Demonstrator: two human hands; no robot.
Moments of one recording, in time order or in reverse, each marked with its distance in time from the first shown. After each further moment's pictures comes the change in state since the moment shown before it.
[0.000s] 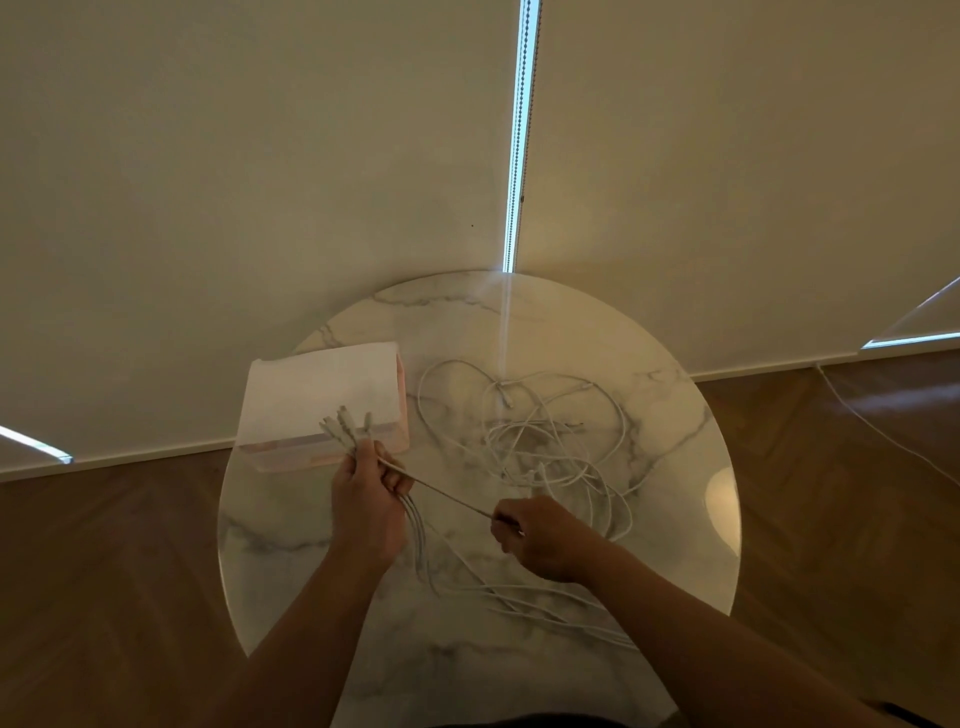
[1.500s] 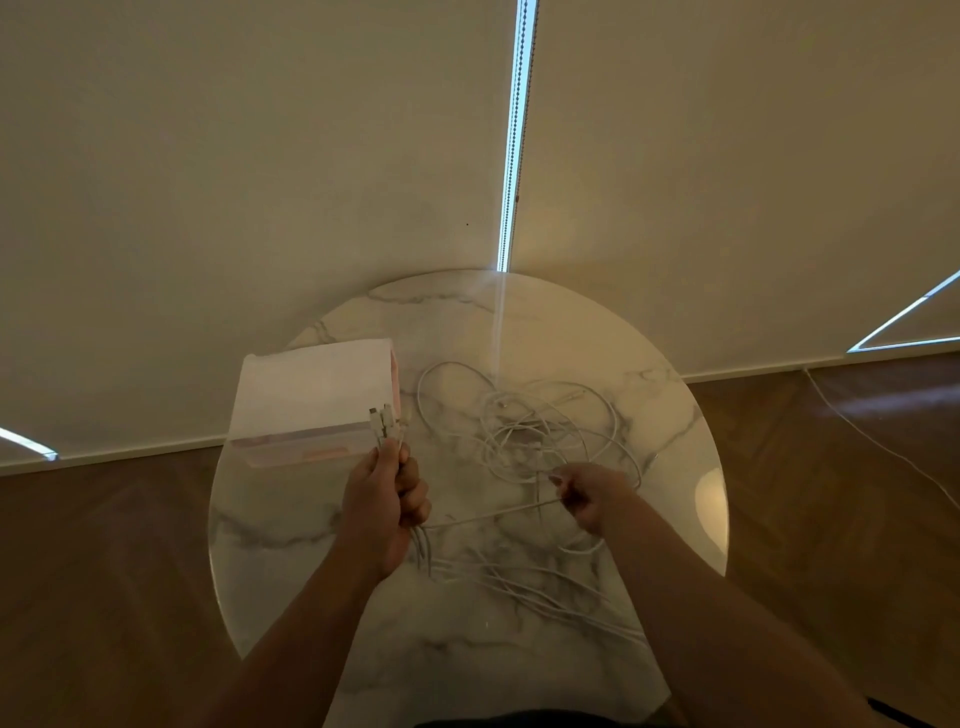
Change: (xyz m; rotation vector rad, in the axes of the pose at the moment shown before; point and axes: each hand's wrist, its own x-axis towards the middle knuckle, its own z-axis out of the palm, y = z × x) left_hand -0.026 0.006 0.005 0.104 -0.237 -0.185; right_hand 0.032 0.053 -0.030 1.416 0.497 0.877
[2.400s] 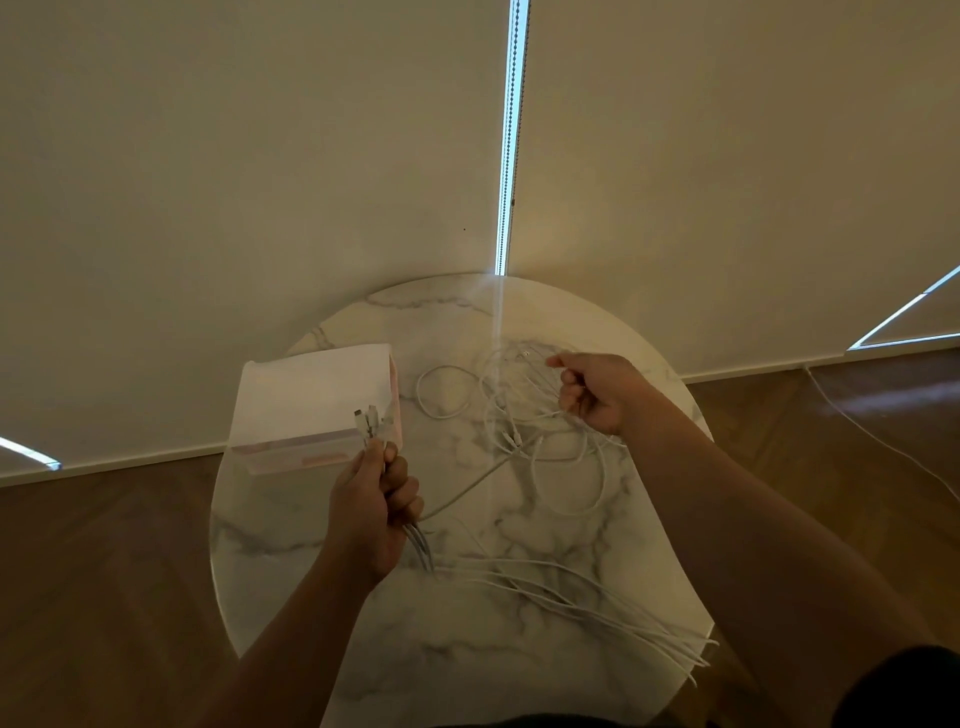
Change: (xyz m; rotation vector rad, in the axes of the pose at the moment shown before) left_hand -0.006 0.014 0.003 -0.124 0.010 -0.022; right_hand -0.056 -0.106 0.032 -0.083 -0.369 -0.263
